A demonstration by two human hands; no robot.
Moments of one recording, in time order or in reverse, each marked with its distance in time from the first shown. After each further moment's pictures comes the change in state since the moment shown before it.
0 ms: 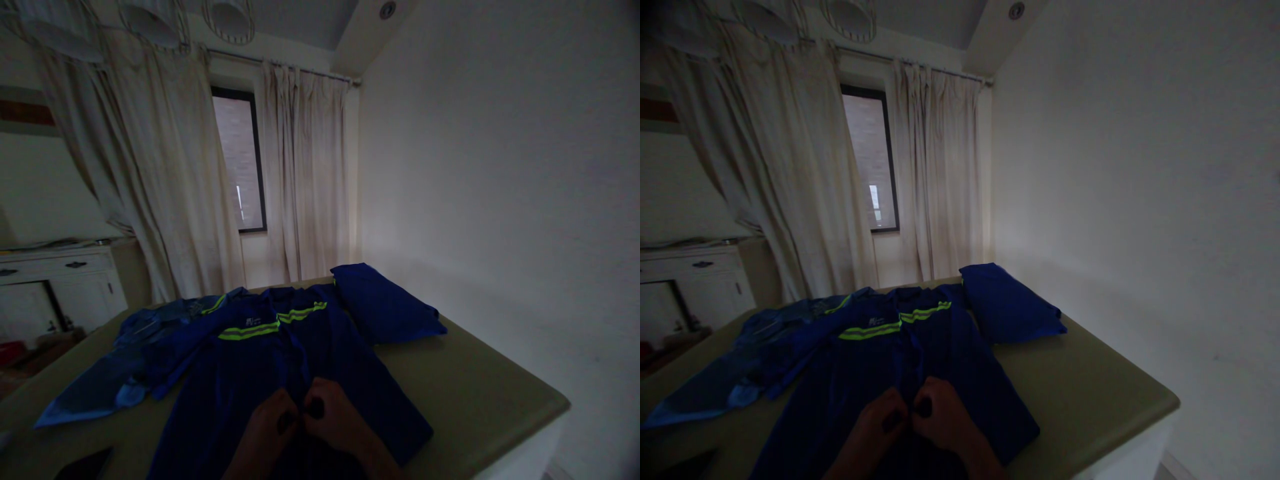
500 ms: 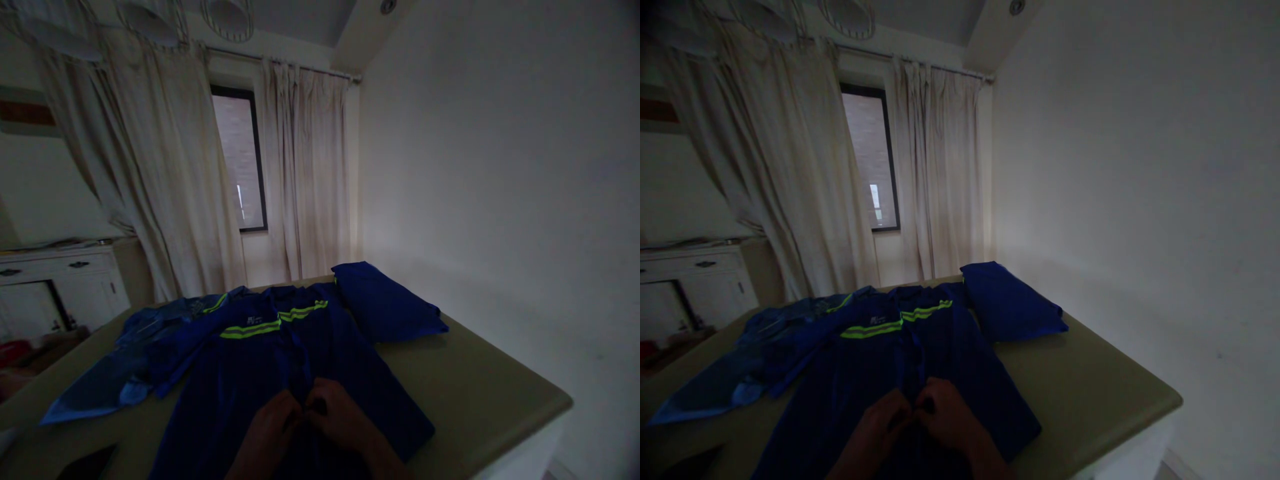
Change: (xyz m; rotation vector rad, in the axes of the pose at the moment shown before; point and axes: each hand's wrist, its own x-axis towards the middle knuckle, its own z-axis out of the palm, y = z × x) left_hand -0.003 -0.004 0.006 0.102 -0.032 0.086; right_hand -0.003 0.000 -0.005 0.015 -0.080 0.008
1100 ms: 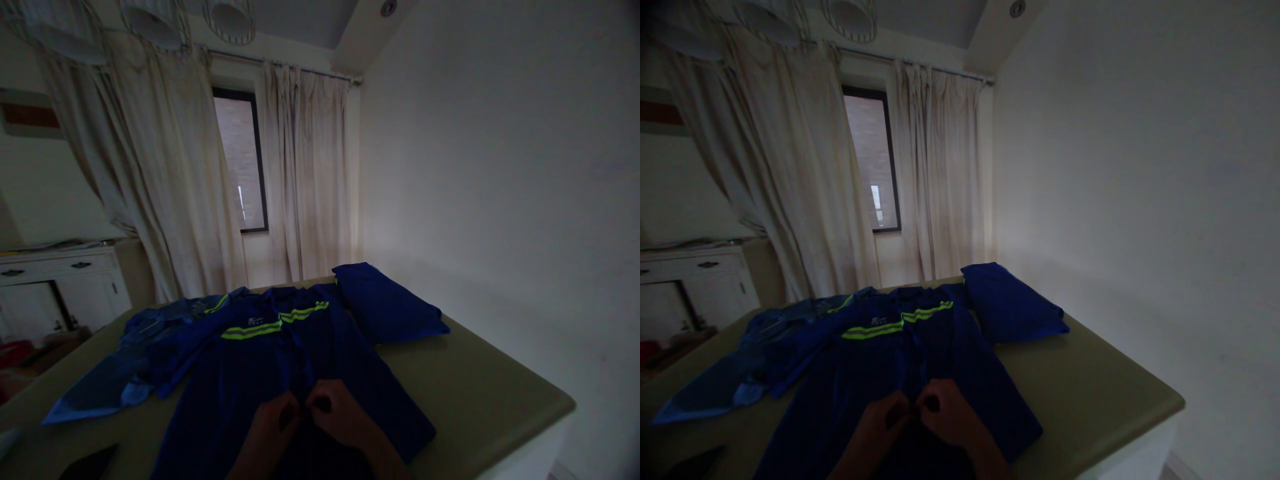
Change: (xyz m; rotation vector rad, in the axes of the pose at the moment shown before) left_hand 0.002 0.008 -0.006 -0.127 0.003 -0.176; right_hand 0.001 0.001 0.000 0.043 0.058 -0.019
